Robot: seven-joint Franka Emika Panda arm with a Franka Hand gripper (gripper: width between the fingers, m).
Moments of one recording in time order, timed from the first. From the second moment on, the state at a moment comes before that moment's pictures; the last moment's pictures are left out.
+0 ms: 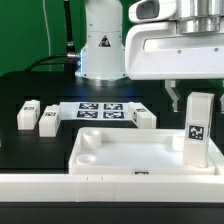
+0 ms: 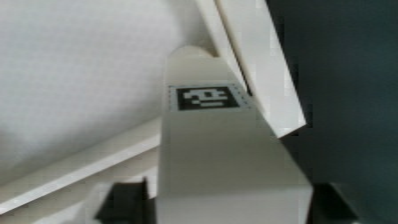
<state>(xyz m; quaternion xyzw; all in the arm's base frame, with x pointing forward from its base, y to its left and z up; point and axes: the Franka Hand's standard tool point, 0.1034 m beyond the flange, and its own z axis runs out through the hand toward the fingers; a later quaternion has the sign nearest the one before) 0.633 0.096 0.111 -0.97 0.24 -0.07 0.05</state>
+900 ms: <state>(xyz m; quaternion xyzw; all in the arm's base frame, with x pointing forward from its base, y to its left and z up) 0.633 0.106 0.115 -0.99 -0.13 -0.09 0.02</state>
